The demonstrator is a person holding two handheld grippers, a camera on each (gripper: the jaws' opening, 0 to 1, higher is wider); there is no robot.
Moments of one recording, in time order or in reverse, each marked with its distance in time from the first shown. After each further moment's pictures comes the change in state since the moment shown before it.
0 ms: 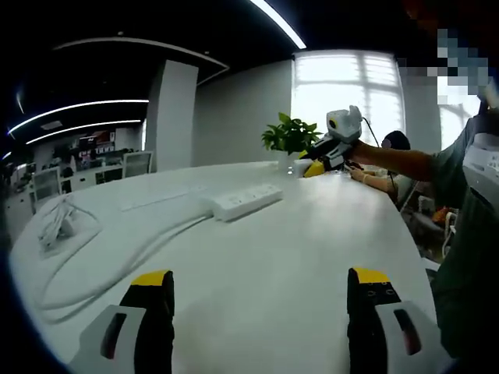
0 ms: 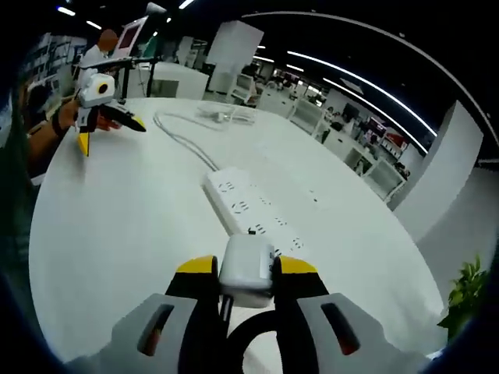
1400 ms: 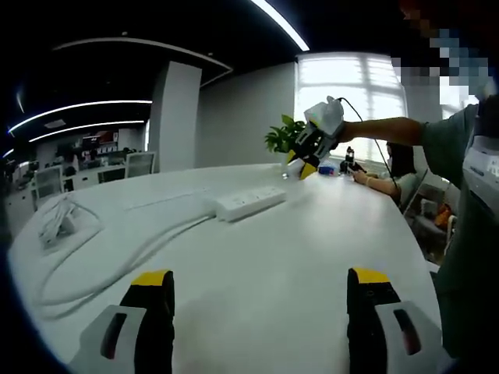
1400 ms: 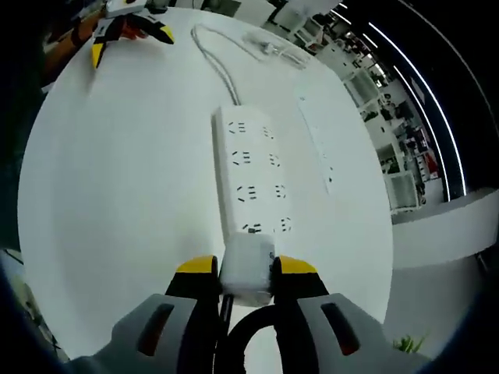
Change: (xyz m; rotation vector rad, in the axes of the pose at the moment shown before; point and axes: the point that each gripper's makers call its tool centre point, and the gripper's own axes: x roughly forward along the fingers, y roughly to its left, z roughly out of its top) left arm 0.008 0.002 -0.001 -0.013 -0.018 0.015; right arm 0.022 -0.032 -0.020 -0.405 0.407 0.129
